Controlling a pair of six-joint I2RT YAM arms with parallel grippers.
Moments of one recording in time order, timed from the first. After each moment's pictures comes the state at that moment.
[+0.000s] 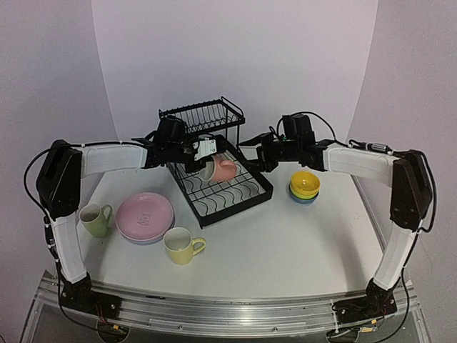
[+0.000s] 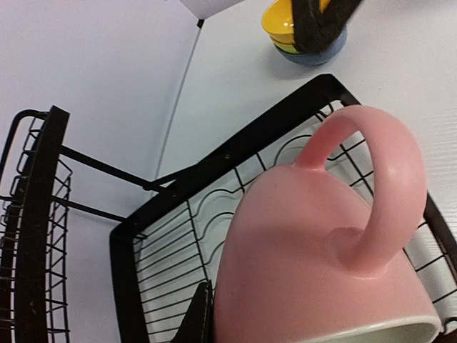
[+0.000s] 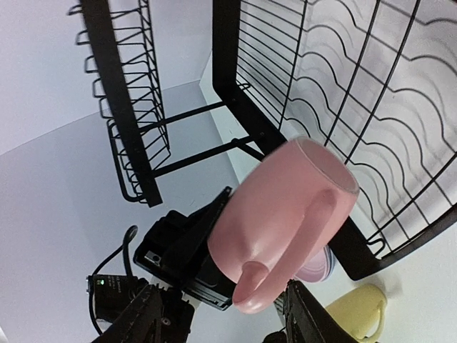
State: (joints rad) left arm -0.60 1.91 1.46 -0.03 0.32 0.95; right arm 0.58 1.85 1.45 -0.03 -0.45 1.58
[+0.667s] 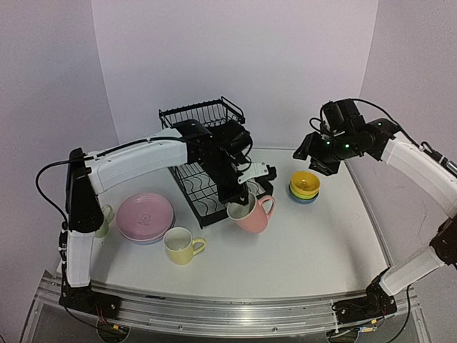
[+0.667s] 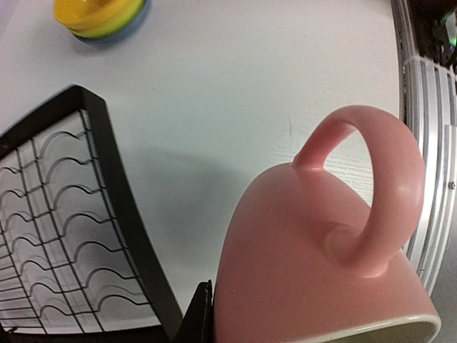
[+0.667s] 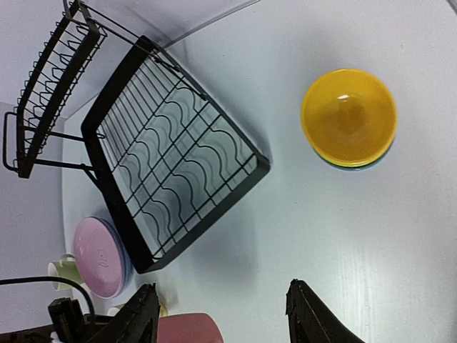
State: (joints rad) left arm -1.01 2.06 2.06 -1.03 0.18 0.41; right arm 0.55 1.43 1.47 -0.84 0.02 0.86
